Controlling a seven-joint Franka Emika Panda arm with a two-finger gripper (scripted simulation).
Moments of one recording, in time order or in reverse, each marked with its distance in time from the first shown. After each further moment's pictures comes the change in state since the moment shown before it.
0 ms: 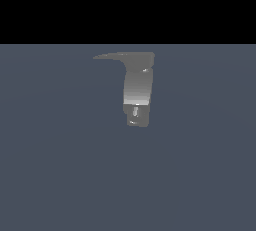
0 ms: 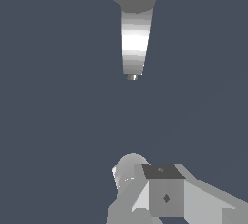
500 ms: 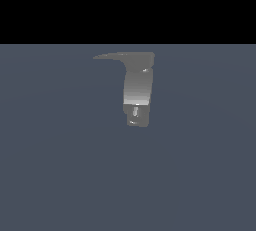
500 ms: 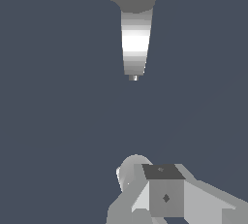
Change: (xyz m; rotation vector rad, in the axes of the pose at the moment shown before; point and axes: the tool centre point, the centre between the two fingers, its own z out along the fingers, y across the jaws) arm 0.003 -0.007 0.004 0.001 0.002 0.030
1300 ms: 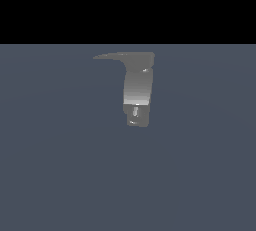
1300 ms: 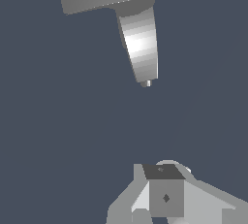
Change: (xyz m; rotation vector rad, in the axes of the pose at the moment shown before) arm 0.031 -0.054 0.033 0.004 0.013 0.247
